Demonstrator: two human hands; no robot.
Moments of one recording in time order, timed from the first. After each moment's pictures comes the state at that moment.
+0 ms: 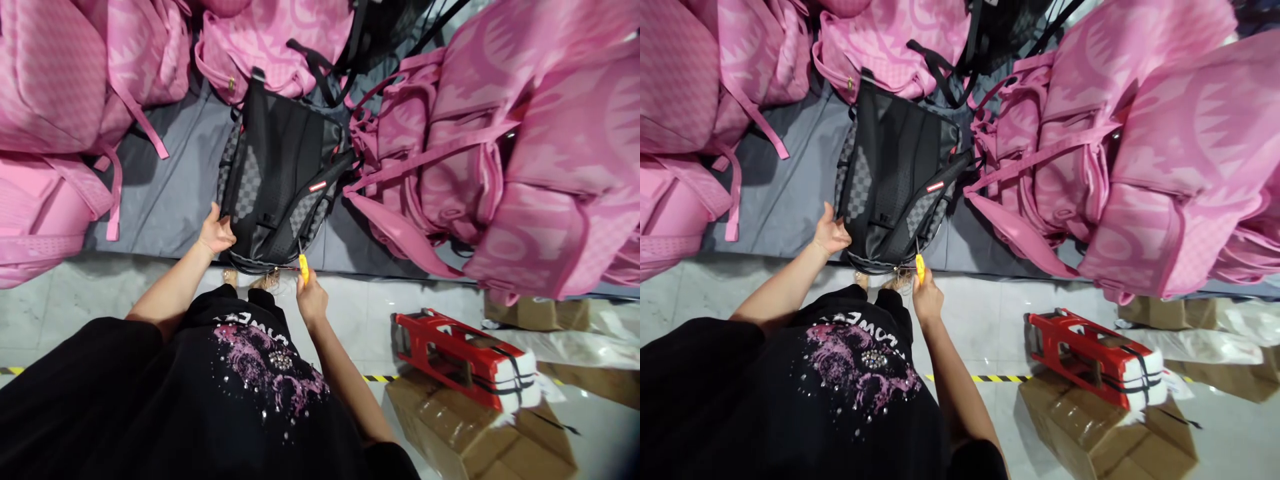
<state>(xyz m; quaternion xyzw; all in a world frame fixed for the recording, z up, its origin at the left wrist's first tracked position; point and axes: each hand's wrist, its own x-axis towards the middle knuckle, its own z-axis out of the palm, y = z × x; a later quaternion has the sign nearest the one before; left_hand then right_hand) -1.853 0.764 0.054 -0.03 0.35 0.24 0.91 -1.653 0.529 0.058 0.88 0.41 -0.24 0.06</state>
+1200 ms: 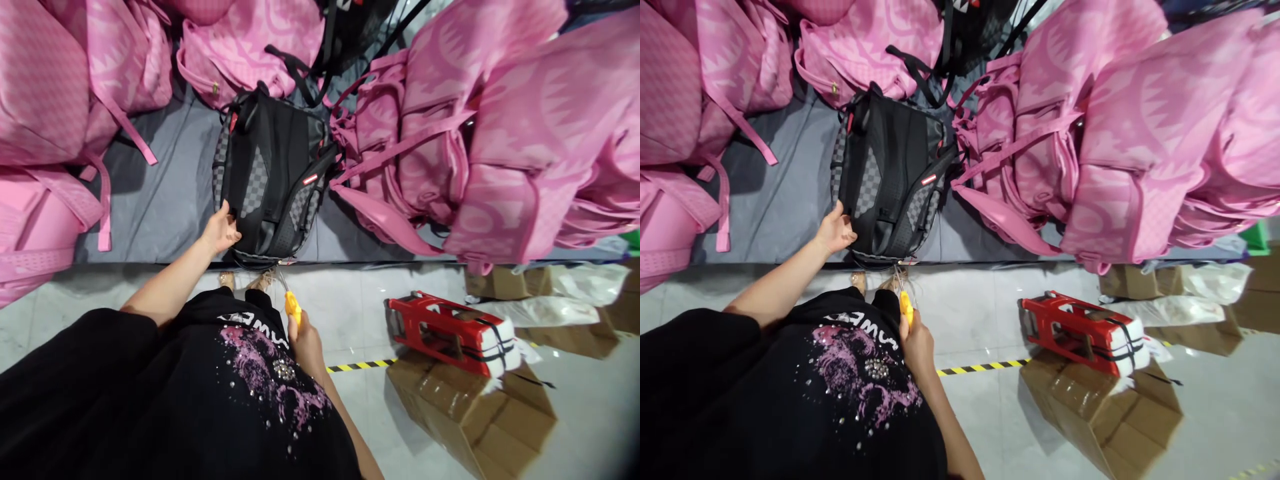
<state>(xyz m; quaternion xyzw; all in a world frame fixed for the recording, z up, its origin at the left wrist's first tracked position) -1.836 0.763 0.079 0.09 0.38 0.21 0.90 -1.732 0.436 0.126 0.86 0.33 -0.38 -0.03</state>
